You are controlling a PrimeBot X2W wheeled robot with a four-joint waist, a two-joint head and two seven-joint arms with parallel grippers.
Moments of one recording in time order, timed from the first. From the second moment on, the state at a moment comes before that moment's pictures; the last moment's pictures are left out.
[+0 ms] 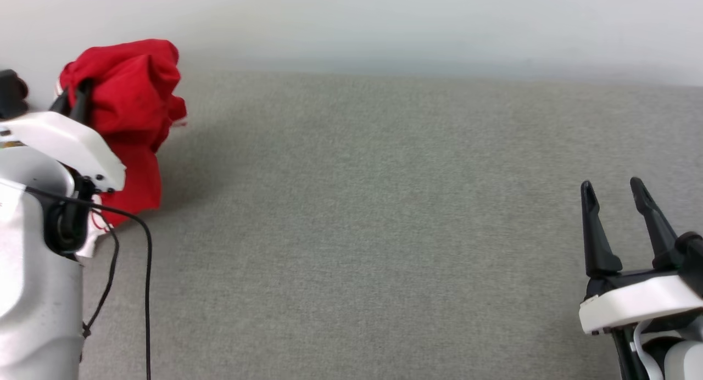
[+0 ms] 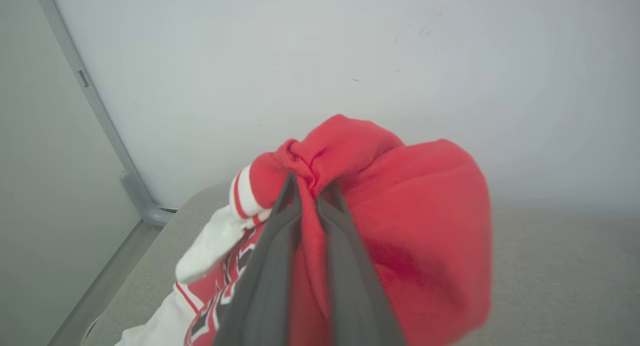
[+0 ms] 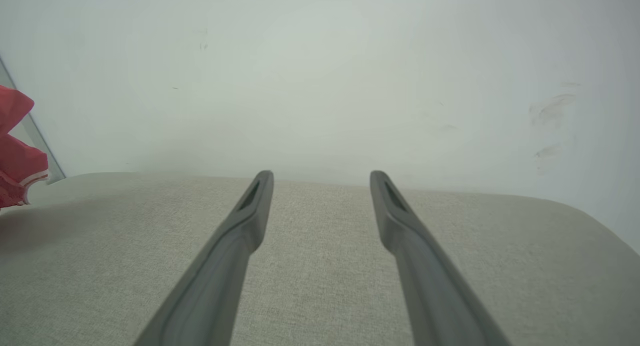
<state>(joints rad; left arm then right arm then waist) -0.62 0.38 0.05 0.37 -0.37 -0.07 0.20 -0.07 -0.06 -0.10 -0.14 0.13 0.13 -0.03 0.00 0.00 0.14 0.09</state>
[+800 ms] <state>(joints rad) -0.44 0.11 -0.33 0.26 -0.38 -0.12 0.08 0.00 -0.05 -0.09 -0.19 0.15 0.13 0.02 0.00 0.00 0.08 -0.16</state>
